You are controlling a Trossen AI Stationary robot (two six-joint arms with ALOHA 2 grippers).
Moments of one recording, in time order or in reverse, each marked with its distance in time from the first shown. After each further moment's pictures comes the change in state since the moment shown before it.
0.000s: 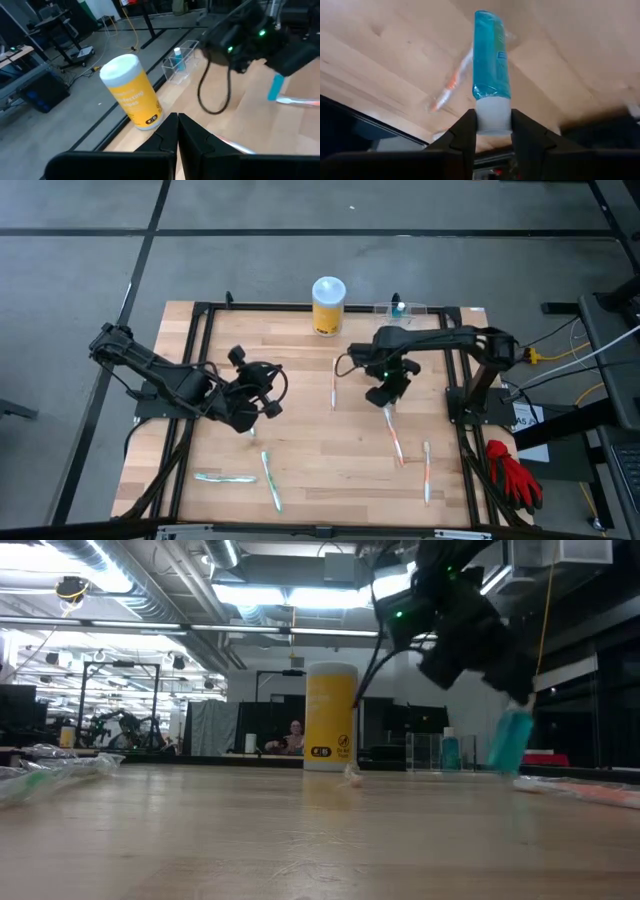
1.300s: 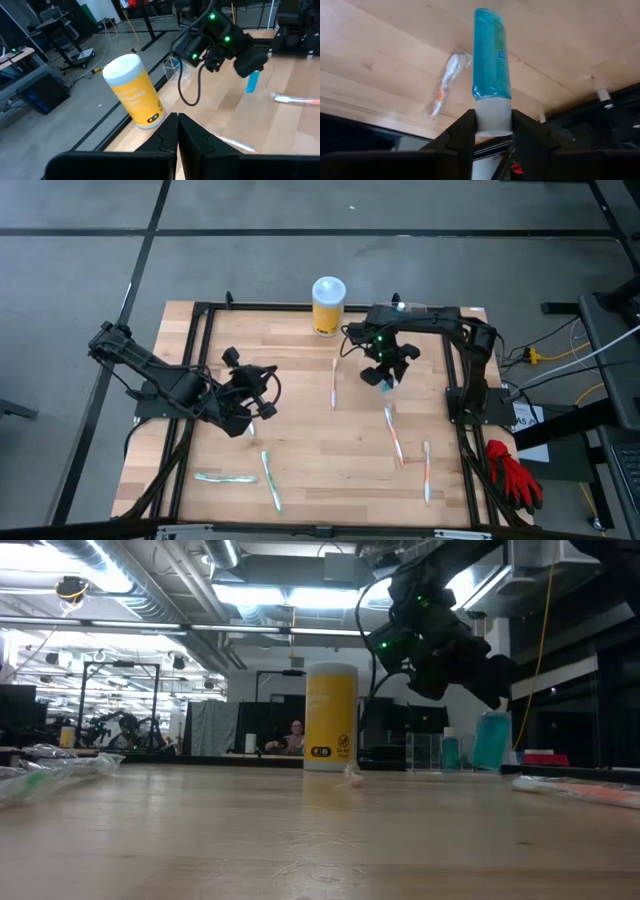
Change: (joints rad) left arm -0.042 -0.028 -0.014 -0.048 -0.036 -0.051; right arm -0.170 0.152 0.165 -0.178 0.025 -0.033
